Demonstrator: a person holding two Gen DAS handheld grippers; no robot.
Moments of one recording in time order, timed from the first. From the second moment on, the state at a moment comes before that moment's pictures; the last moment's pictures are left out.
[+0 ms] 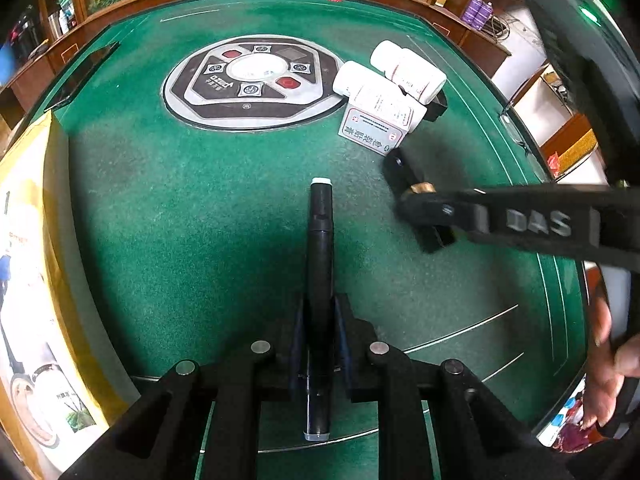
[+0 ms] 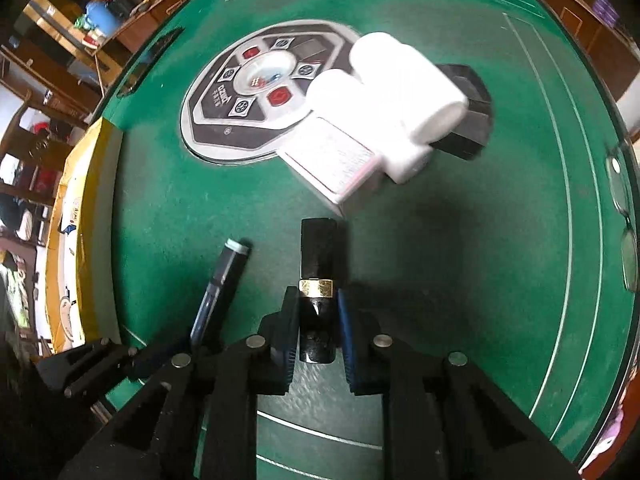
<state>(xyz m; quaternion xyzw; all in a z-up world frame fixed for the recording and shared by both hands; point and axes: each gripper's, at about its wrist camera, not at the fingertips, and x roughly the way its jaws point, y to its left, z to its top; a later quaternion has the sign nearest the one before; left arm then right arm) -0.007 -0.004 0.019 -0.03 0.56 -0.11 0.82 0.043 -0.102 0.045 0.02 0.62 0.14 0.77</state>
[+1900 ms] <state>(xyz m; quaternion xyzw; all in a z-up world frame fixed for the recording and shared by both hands) -0.093 0.253 0.055 -0.21 0.47 0.12 0.85 -0.034 0.115 0.103 -0.06 0.57 0.41 0.71</state>
